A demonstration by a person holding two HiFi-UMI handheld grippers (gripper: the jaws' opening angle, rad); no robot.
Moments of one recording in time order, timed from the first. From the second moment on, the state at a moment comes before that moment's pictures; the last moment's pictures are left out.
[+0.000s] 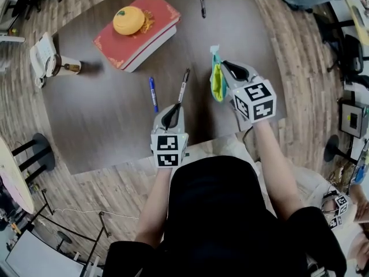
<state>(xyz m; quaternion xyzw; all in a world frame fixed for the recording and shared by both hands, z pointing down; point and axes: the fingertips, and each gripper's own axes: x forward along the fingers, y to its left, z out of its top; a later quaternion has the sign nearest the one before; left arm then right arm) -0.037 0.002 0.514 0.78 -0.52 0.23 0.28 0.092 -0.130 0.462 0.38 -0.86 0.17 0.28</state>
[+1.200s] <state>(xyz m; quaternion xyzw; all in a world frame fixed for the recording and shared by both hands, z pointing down) -0.009 0.029 0.472 0.84 -0.38 0.34 0.19 0.077 -0.122 0.464 0.39 -0.85 0.16 0.30</state>
